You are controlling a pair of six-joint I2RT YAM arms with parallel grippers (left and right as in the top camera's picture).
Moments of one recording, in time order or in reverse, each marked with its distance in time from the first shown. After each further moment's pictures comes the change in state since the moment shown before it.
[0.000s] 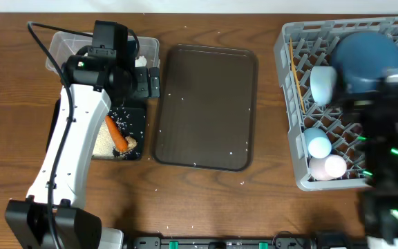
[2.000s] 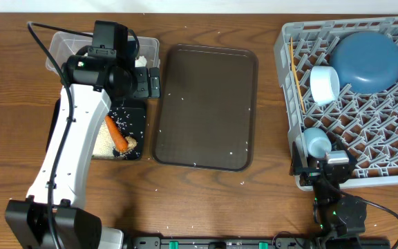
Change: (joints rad) left arm 0.000 0.000 0.000 -0.002 0.000 0.000; right arm 0.037 -0.768 -0.900 0.034 -0.039 0.077
